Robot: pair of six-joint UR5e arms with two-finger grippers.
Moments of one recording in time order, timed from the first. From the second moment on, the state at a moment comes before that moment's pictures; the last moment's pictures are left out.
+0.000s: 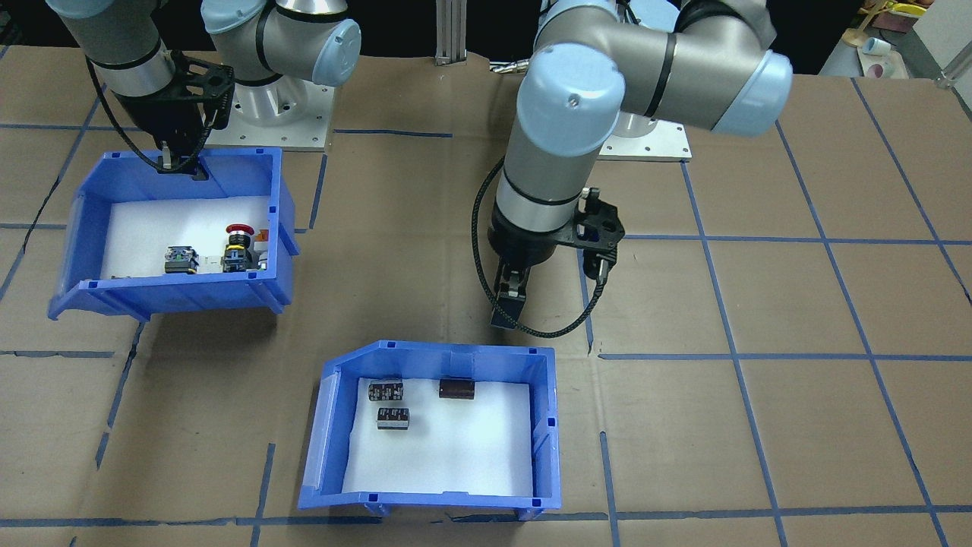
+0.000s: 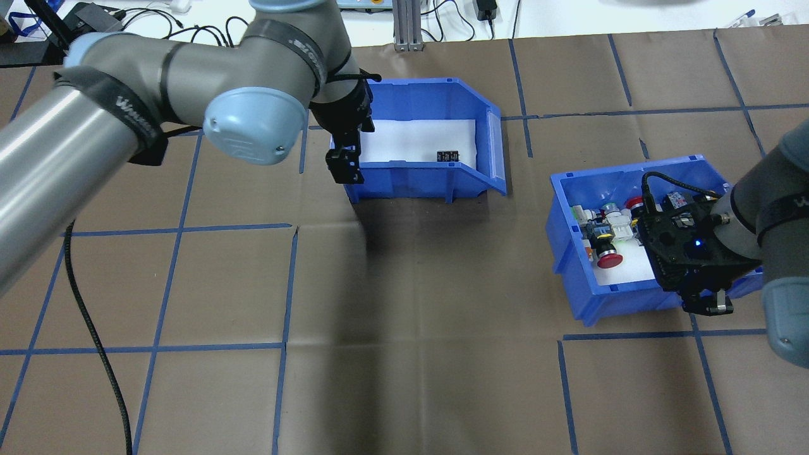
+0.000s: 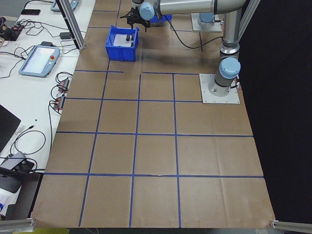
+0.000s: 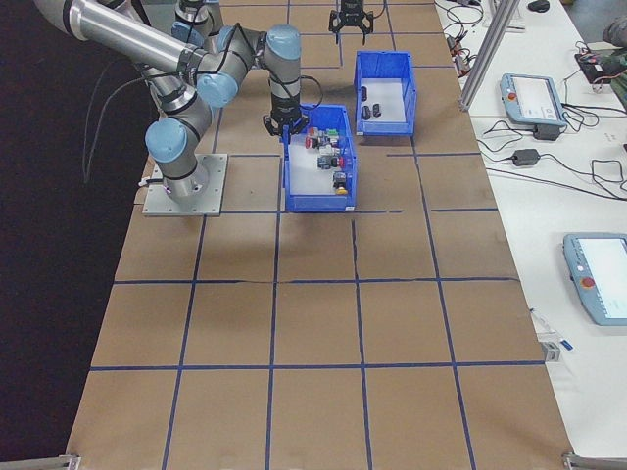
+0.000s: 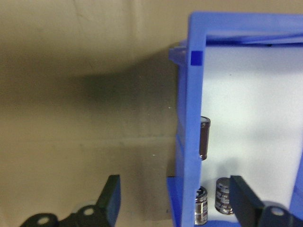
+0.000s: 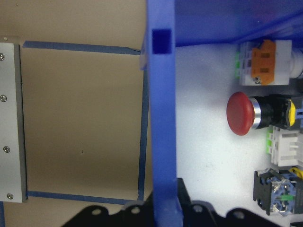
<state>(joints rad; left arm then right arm) -1.80 -1.82 -1.53 -1.30 1.50 -1.53 1.27 -1.94 2.21 -1.82 -1.61 -1.93</state>
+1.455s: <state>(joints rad) -1.73 -1.59 -1.54 -1.50 1.56 0.00 1.93 -1.77 2.23 -2.09 -1.58 -1.21</state>
